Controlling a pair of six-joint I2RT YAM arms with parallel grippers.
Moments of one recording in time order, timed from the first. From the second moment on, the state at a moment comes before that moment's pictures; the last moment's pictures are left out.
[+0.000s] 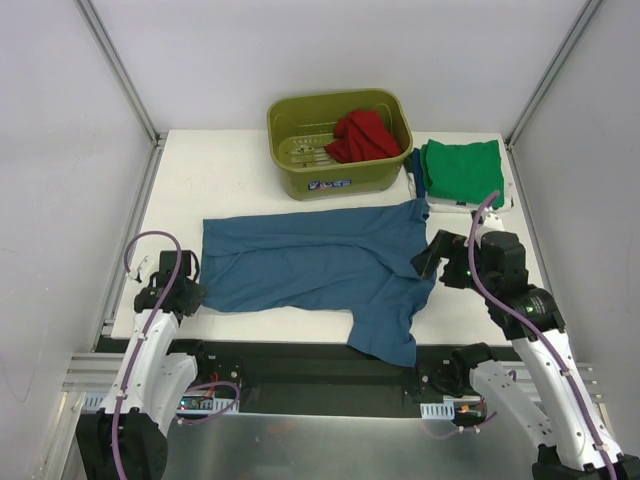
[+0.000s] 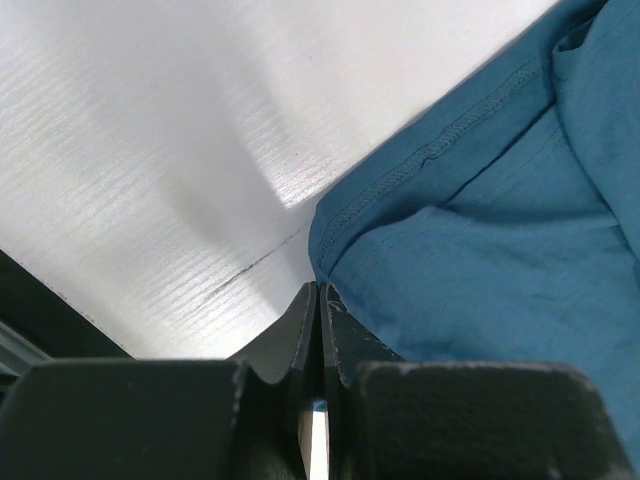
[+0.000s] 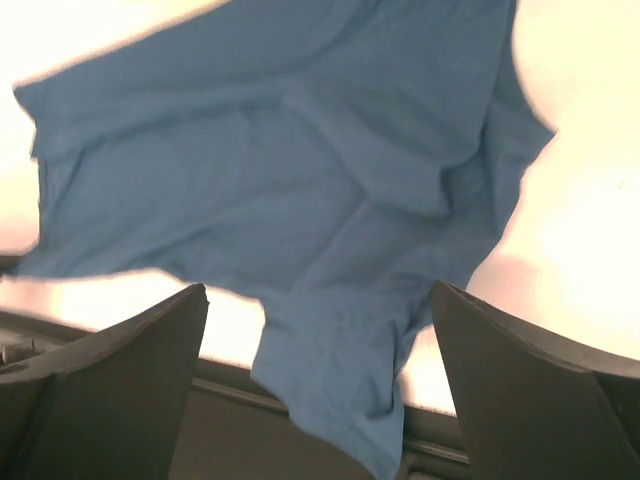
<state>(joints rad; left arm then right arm) 0.04 0.72 0.44 -0.79 -0.24 -0.97 0.30 0.63 0.81 -0.77 -0.08 0.49</state>
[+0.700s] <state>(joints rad) 0.04 0.76 0.40 -0.75 -0.23 -0.96 1.09 0.97 0.68 -1.01 0.00 0.70</state>
